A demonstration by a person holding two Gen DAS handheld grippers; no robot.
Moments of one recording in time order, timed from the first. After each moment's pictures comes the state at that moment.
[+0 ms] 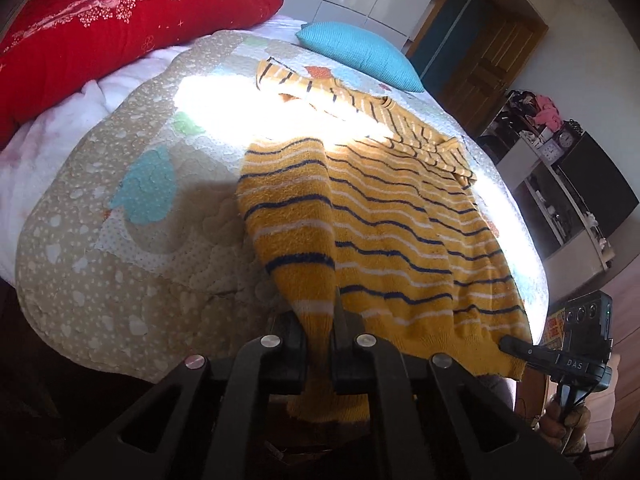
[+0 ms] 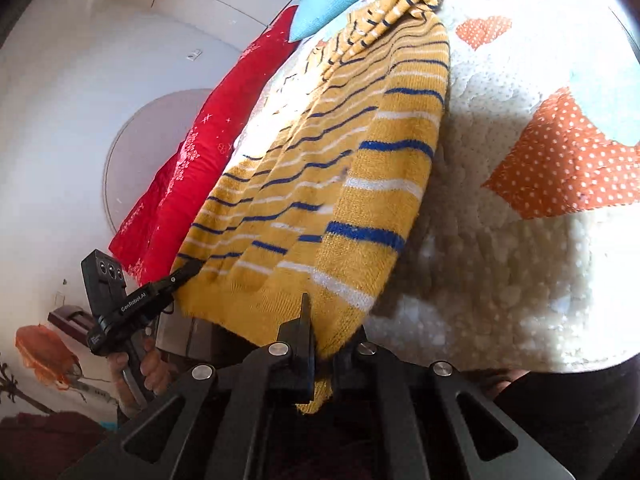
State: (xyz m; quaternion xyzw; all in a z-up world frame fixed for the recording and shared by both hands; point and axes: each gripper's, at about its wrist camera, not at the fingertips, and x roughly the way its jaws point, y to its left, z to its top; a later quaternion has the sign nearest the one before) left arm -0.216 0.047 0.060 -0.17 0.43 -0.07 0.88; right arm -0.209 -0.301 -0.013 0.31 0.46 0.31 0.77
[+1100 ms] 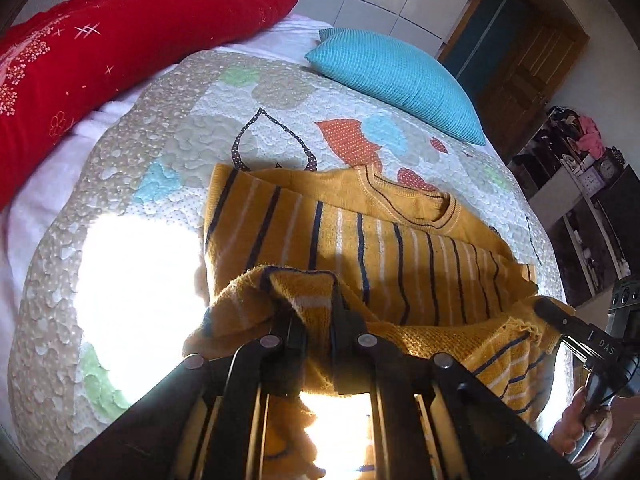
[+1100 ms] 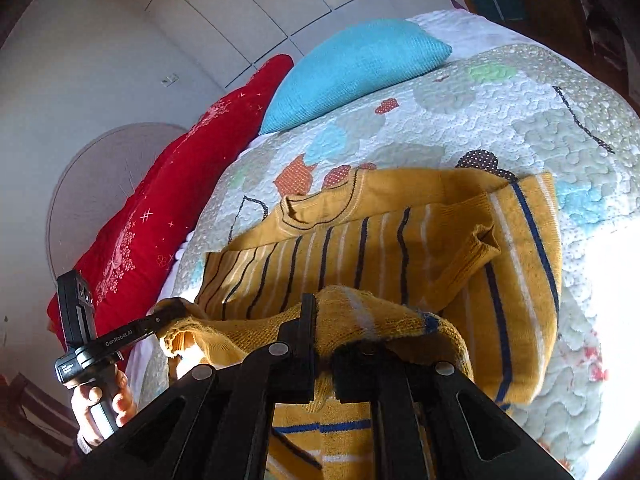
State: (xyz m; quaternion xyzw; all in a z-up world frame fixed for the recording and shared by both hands) left arm 0.096 0.059 0.068 -0.17 0.46 -0.03 0.87; right arm 0.106 -0.280 0.067 0.24 0.42 0.23 0.84
